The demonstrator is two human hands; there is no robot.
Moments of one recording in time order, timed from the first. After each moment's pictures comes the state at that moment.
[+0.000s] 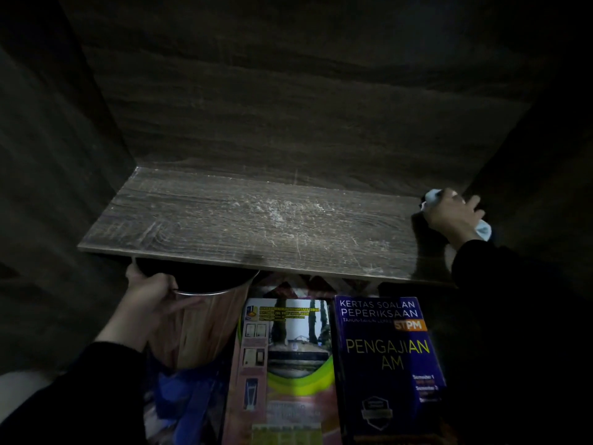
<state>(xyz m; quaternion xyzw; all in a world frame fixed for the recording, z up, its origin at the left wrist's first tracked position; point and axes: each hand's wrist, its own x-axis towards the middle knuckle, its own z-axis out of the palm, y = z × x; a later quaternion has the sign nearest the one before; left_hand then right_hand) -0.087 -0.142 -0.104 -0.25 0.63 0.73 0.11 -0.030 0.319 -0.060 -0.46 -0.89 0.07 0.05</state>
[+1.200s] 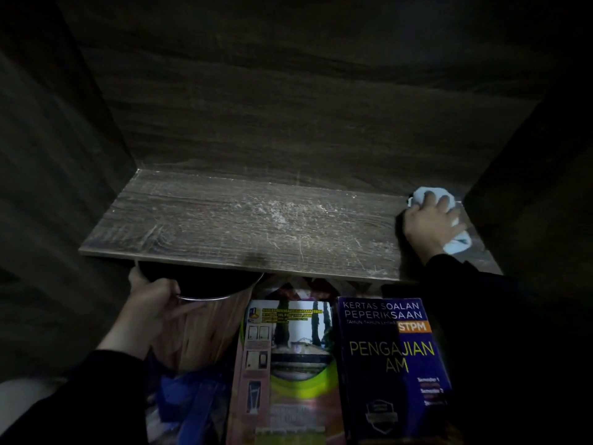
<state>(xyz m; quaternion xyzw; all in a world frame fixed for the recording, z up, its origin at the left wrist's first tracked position) -0.076 -0.137 -0.091 -0.24 0.62 0.74 0.10 -0.042 0.273 -0.093 -0.46 -0.87 0.09 0.16</state>
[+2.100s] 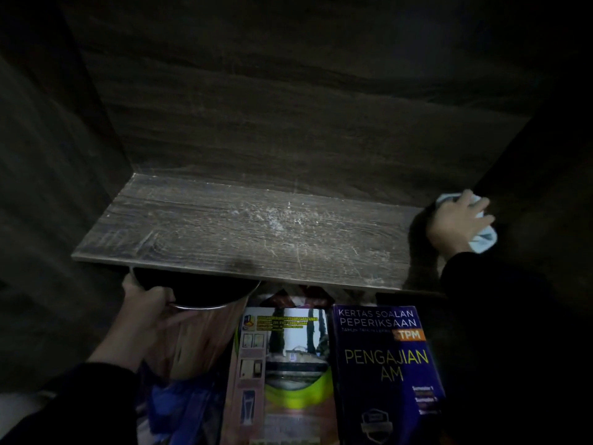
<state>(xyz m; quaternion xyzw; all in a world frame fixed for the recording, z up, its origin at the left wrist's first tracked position) -0.075 -0.139 -0.088 -0.23 0.61 0.75 0.12 -0.032 0.302 -0.057 -0.47 -0.88 -0.07 0.10</state>
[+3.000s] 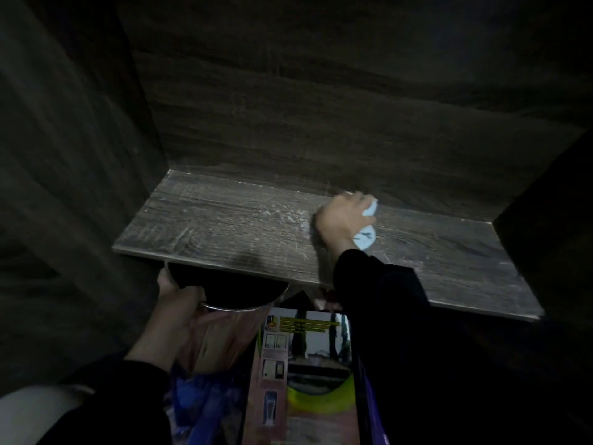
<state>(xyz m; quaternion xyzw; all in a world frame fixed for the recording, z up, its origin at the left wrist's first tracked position) -0.069 -0.145 -0.080 -0.23 0.59 0.77 0.13 -0.146 0.096 -0.068 -0.39 -0.91 0.10 0.04</state>
